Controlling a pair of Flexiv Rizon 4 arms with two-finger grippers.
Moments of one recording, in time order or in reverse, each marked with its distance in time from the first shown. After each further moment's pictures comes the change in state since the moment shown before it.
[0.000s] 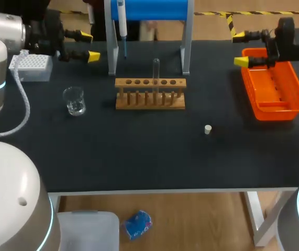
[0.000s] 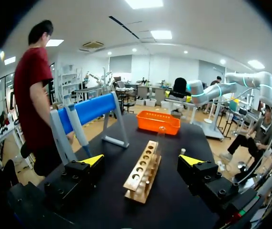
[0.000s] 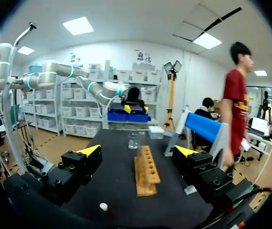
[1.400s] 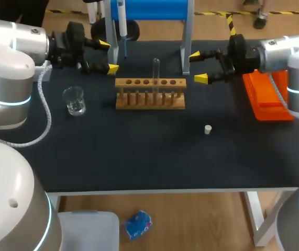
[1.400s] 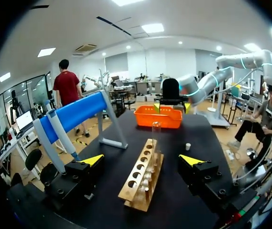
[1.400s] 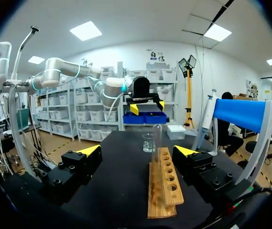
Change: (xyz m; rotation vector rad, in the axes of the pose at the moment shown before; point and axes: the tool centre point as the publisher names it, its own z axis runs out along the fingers) left arm 0.022 0.002 0.047 -0.028 -0.037 0.130; right arm 0.002 -0.043 0.111 -0.042 0.160 0.055
